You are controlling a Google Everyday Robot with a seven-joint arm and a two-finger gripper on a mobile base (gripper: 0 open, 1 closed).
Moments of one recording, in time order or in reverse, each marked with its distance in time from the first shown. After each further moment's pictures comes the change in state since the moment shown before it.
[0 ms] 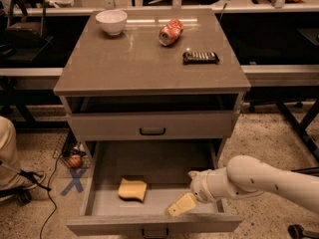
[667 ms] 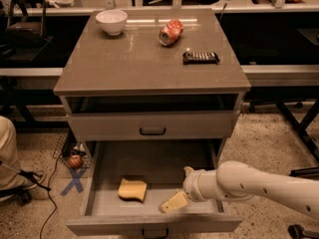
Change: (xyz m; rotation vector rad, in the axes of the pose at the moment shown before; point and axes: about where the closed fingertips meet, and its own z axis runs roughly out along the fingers) arm -0.009 -0.017 0.028 0.093 -0.045 -0.062
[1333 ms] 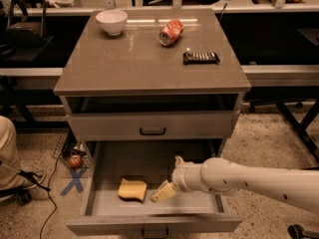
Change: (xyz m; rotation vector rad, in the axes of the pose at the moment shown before) arm -0.034 -0.022 0.036 0.098 -0.044 -0.120
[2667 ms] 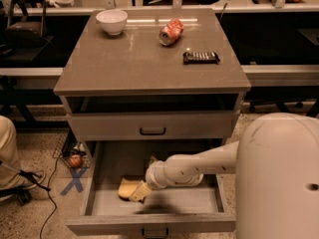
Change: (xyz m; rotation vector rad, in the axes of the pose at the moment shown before) arm -0.008 0.014 0.124 -0.045 0.090 -0.148
